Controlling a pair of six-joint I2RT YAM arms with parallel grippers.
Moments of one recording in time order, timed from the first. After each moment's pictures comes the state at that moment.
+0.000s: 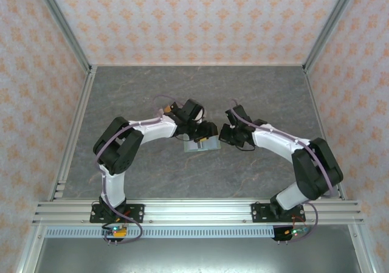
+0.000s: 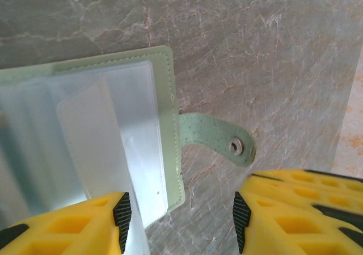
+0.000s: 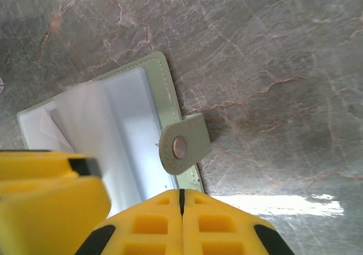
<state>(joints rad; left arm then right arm) -0.63 1.94 1.22 -0.20 0.46 -0.90 0.52 1.50 0.86 -0.42 -0.10 0.80</state>
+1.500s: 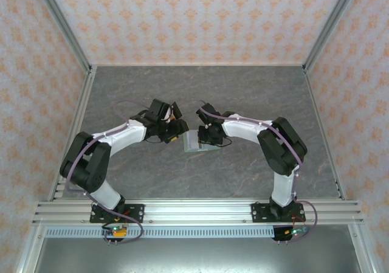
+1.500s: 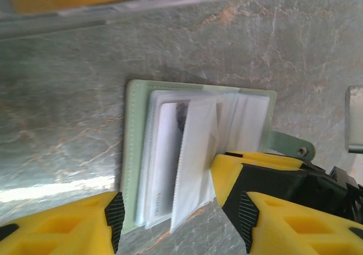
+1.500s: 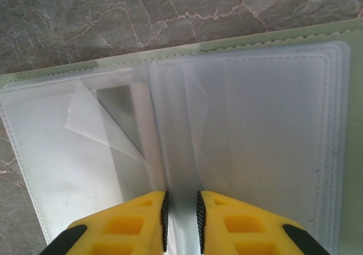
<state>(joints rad) -0.41 1.62 0.93 -0.29 0.40 -0.91 0.69 1.88 1.19 -0.54 -0.10 0.76</state>
